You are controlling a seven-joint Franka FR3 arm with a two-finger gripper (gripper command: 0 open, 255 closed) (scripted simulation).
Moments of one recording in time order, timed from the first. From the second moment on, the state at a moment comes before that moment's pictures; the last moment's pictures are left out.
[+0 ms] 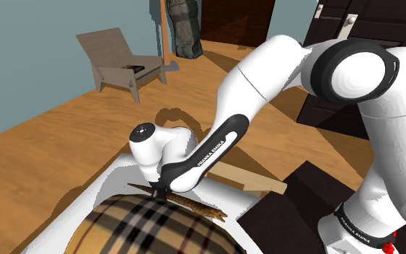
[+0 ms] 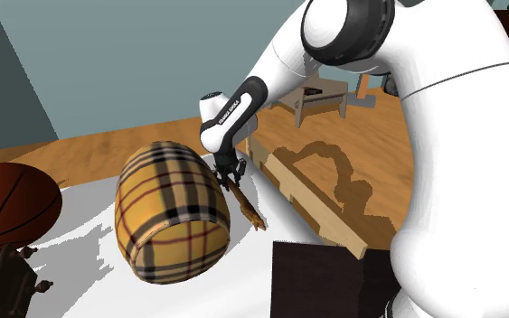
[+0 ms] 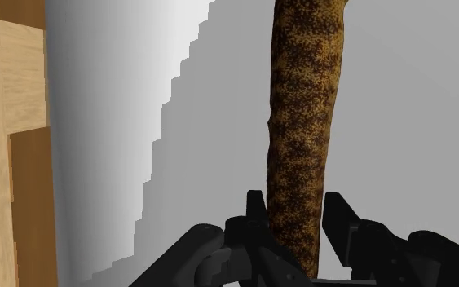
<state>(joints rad) 0.41 0.68 0.36 -1.82 -0.47 2.34 0.47</state>
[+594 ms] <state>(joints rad) 0.39 0.60 0.38 -1.83 -0.44 2.27 0.44</state>
